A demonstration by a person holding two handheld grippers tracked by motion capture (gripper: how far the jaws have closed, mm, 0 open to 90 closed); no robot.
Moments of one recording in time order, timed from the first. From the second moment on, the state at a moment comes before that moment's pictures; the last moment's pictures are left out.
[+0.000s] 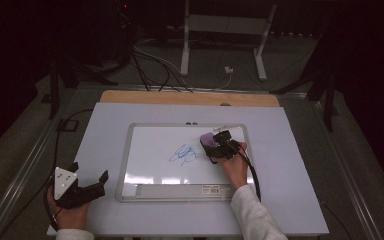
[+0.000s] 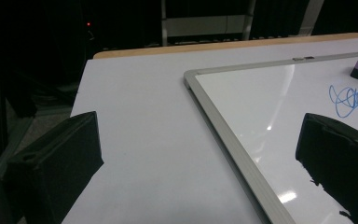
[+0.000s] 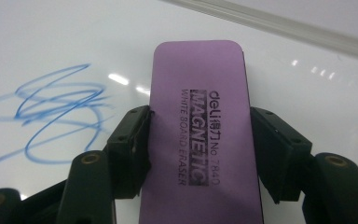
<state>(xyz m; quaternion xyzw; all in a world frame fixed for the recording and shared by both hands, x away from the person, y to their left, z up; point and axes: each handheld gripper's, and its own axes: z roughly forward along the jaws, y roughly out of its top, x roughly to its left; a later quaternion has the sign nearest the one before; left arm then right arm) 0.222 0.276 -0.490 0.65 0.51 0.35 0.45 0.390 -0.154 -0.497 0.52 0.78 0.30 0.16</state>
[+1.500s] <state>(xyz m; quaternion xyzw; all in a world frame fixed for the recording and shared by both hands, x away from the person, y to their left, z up) 0.223 0.275 -0.490 0.65 0.51 0.35 0.45 0.346 -0.091 -0.490 0.35 0.88 0.29 0.12</state>
